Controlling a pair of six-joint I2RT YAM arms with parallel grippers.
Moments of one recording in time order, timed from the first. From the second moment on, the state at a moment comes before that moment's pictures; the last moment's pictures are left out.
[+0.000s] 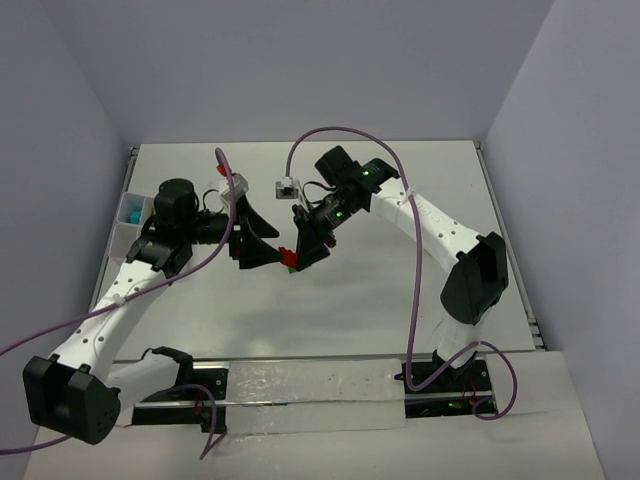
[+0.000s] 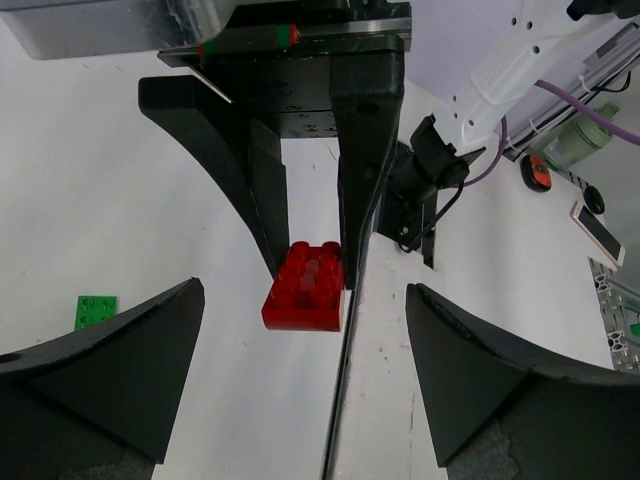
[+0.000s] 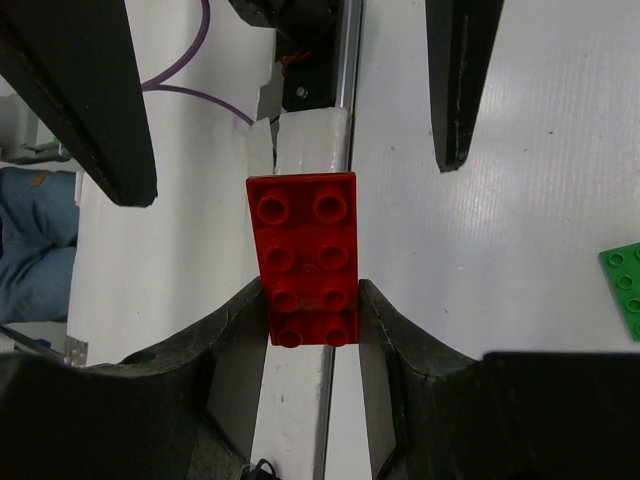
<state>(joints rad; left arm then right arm) -0.34 1.08 0.92 -0.16 1.09 -0.15 0.67 1.77 1.71 -1.10 -1.03 -0.46</state>
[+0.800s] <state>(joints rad) -0.41 1.11 0.90 -0.19 1.01 -0.16 0.68 1.77 1.73 -1.09 -1.00 -0.45</state>
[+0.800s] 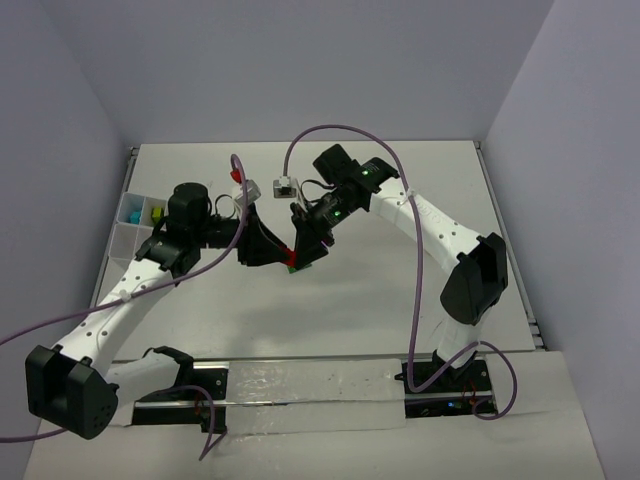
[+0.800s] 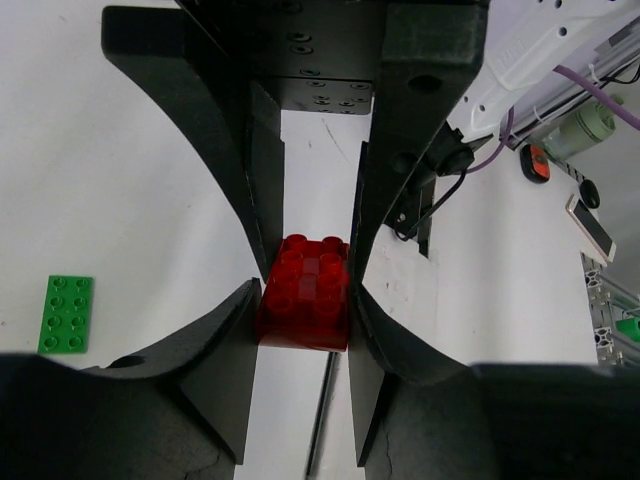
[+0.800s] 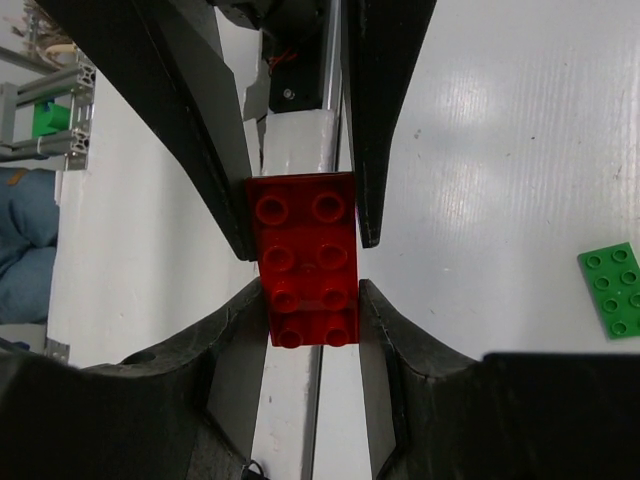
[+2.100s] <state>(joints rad) -0.07 1.37 0.94 -0.10 -0.25 0.08 0.49 1.70 1.54 -0.78 -0.72 -0.16</state>
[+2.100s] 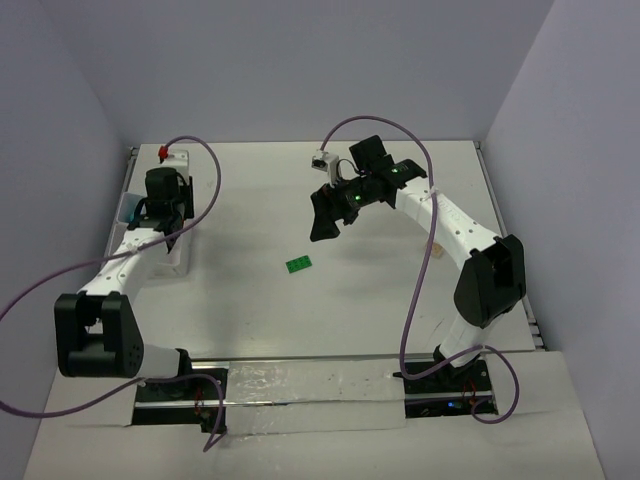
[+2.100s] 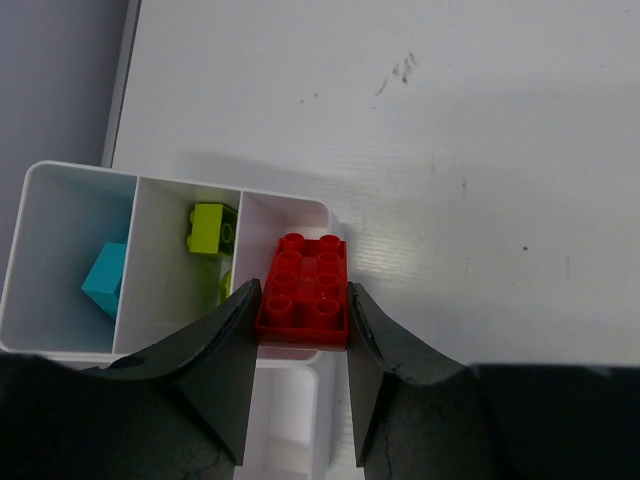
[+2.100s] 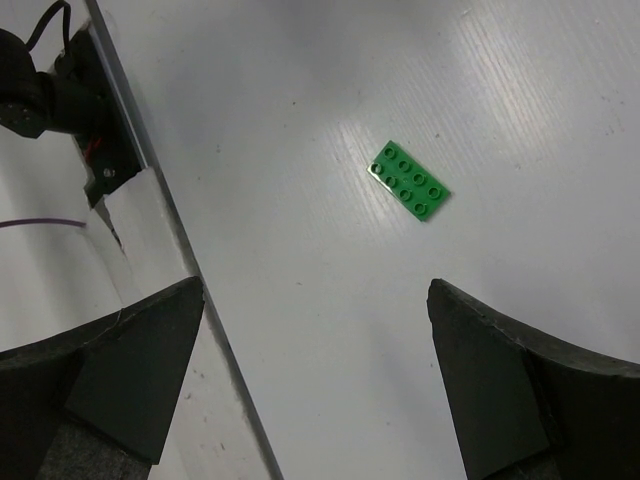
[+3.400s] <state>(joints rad) 0.07 1.47 1.10 -0.21 -0.01 0.21 0.49 1.70 1.53 -0.79 -0.68 -0.16</state>
